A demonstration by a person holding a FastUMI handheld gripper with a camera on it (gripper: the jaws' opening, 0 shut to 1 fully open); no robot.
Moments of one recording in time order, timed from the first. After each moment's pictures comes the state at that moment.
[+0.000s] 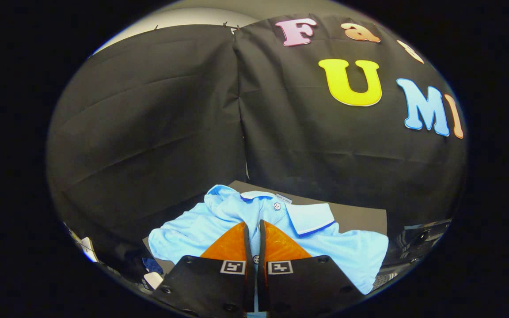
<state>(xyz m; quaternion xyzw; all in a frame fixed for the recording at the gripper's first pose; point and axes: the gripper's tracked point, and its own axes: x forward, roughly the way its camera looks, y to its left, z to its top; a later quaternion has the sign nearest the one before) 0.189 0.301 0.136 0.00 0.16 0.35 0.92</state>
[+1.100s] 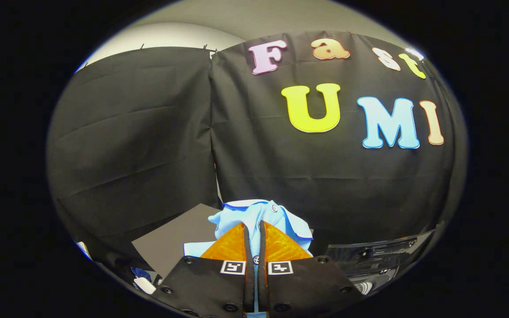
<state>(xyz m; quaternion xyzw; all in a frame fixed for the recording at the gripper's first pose) 0.206 0.156 0.191 0.03 0.10 0.28 0.95</state>
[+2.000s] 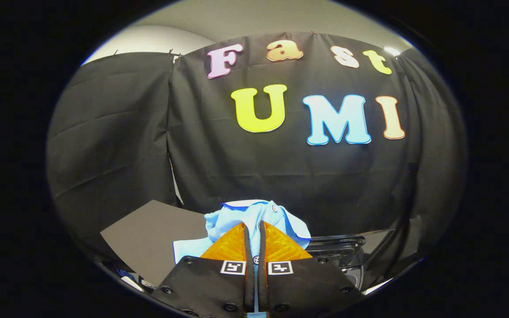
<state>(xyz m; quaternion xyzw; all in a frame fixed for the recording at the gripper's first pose) 0.222 0.009 0.173 0.03 0.11 0.16 0.98</state>
